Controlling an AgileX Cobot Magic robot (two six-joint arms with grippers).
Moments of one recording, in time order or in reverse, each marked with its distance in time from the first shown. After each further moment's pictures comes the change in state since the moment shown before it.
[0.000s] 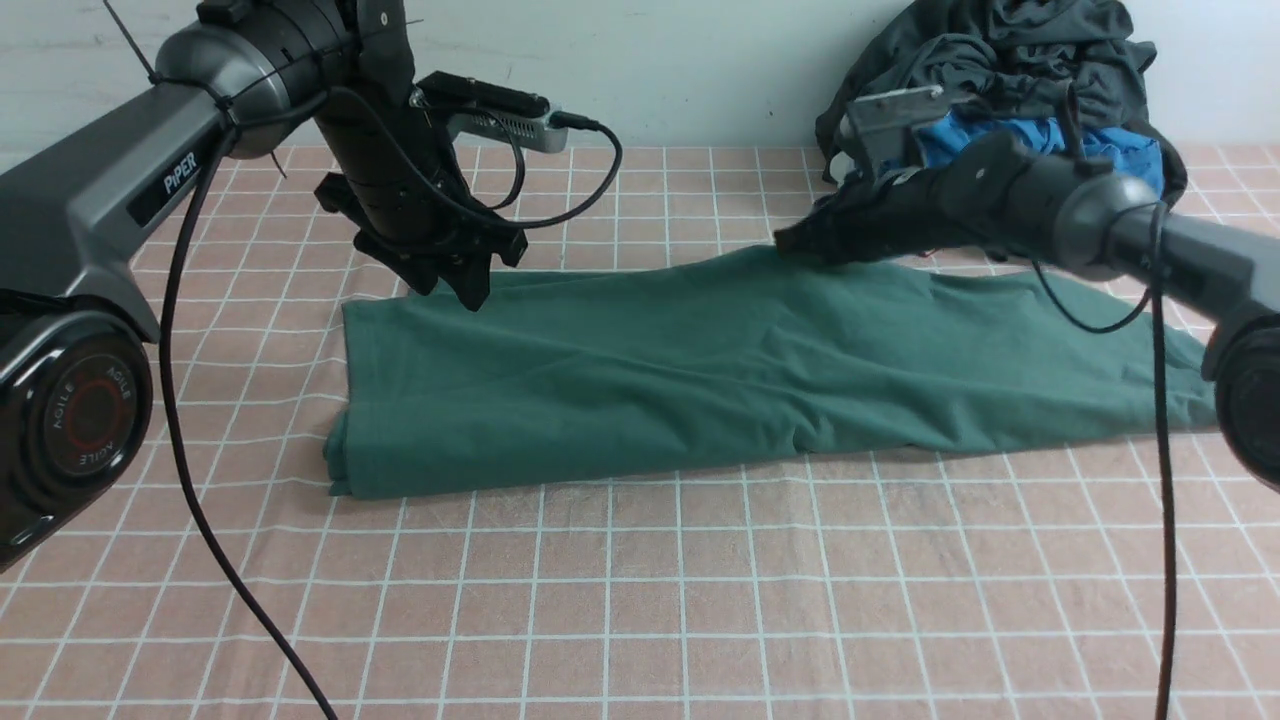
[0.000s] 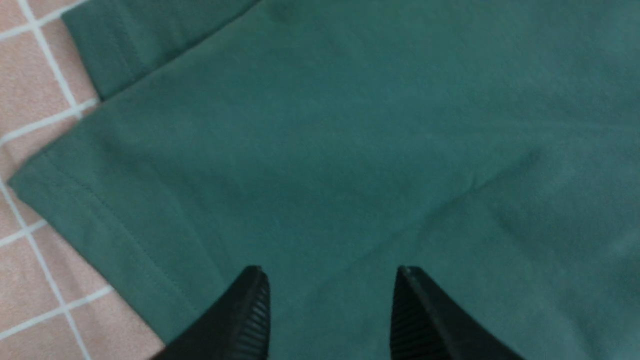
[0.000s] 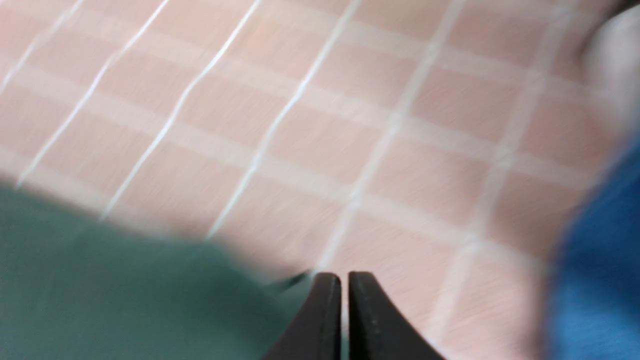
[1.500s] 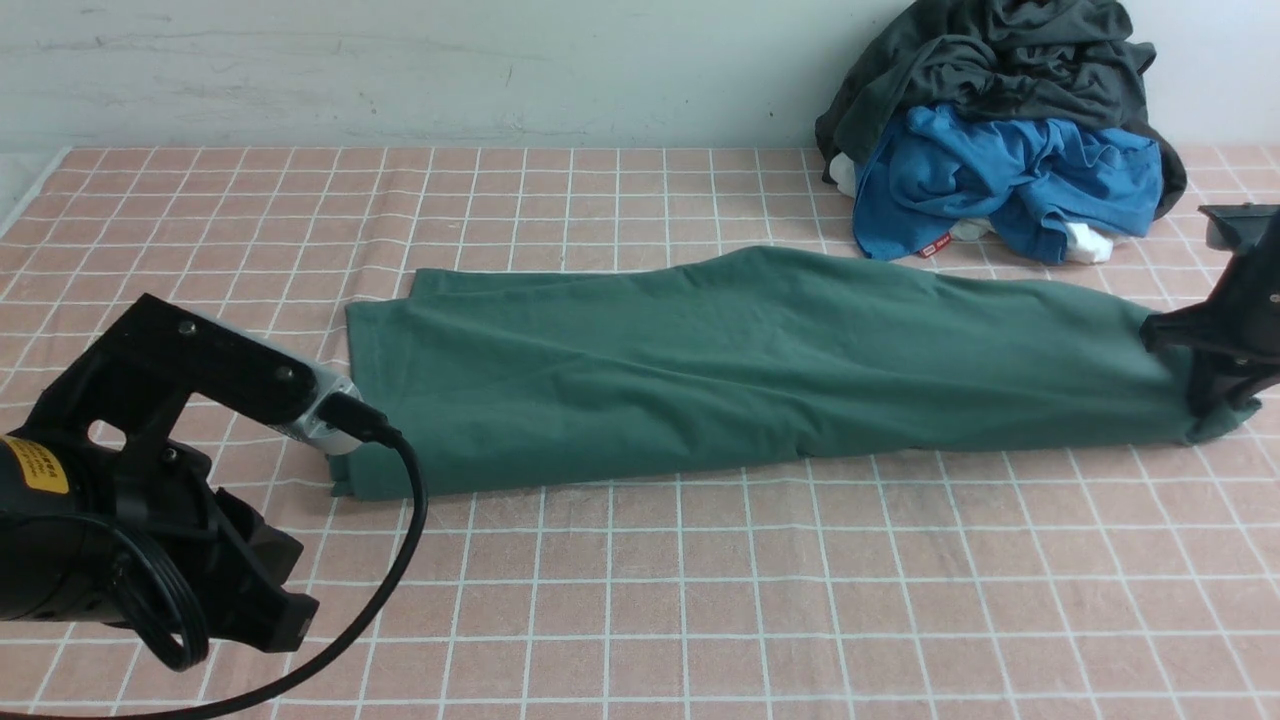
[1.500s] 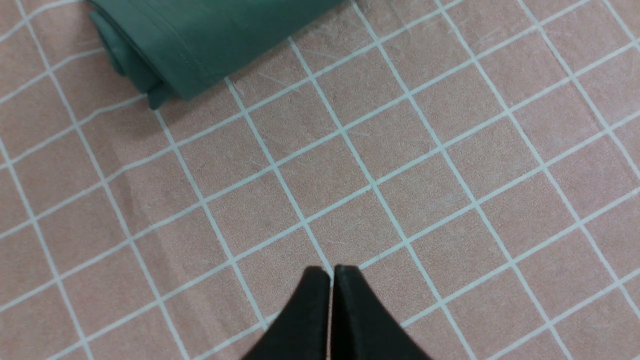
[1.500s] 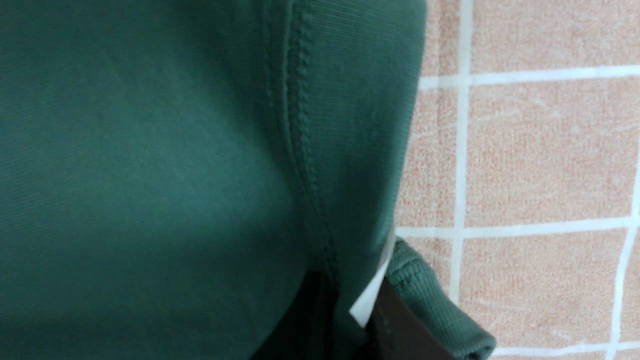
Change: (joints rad) right arm -0.377 -0.139 0.197 -0.556 0.703 0.416; left arm -0.016 -1.210 1.410 -0.153 -0.479 0.142
